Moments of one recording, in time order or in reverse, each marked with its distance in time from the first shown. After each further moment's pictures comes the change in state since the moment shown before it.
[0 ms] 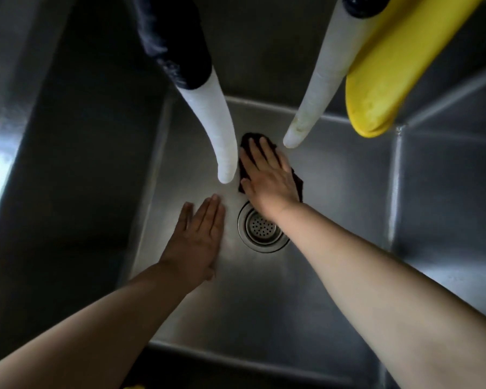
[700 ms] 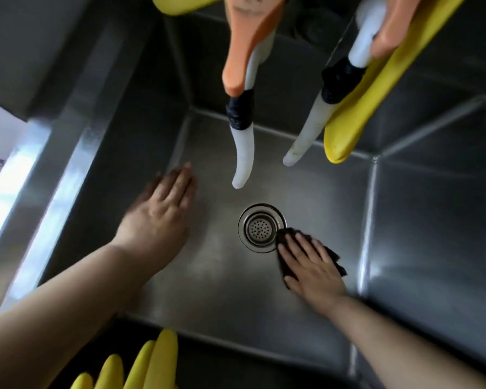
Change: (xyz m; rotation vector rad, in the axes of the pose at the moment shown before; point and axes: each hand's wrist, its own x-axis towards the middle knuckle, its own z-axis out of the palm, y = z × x) left_hand -0.082 -0.052 -0.105 -0.042 0.399 -0.065; right_hand -0.183 0.034 -0.011 -0.160 -0.215 -0.123
